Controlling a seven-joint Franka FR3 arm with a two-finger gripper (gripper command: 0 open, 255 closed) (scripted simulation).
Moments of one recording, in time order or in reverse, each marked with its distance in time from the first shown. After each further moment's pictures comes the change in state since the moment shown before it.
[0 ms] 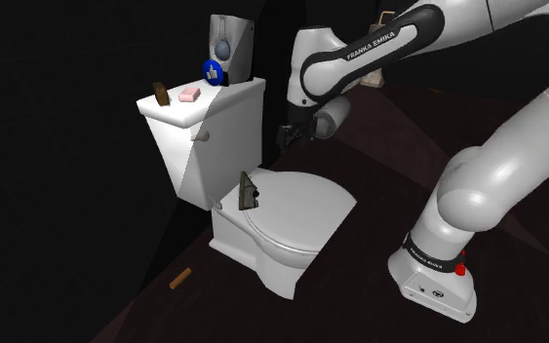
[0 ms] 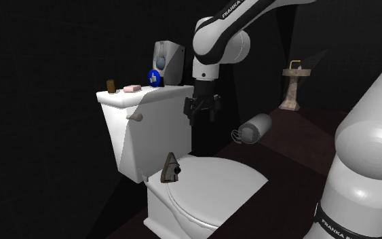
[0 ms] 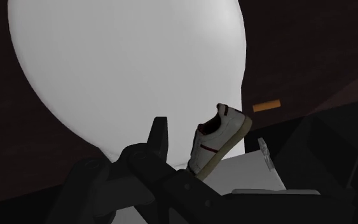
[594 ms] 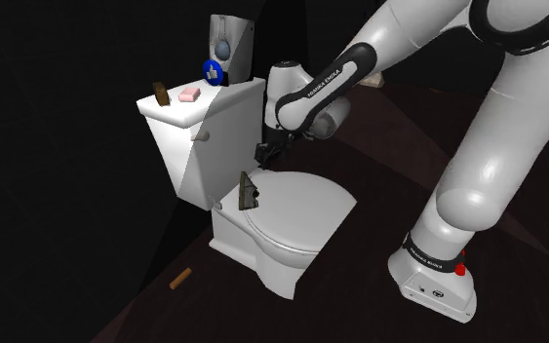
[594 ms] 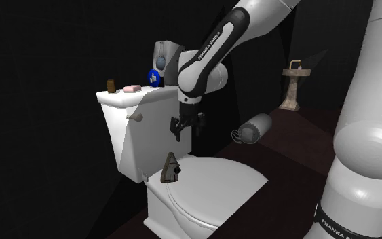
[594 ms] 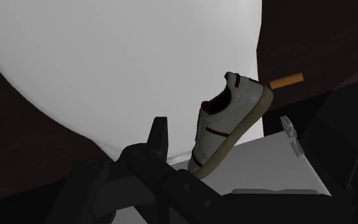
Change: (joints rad) arm -0.023 0.341 0.033 0.110 -0.111 0.278 0.167
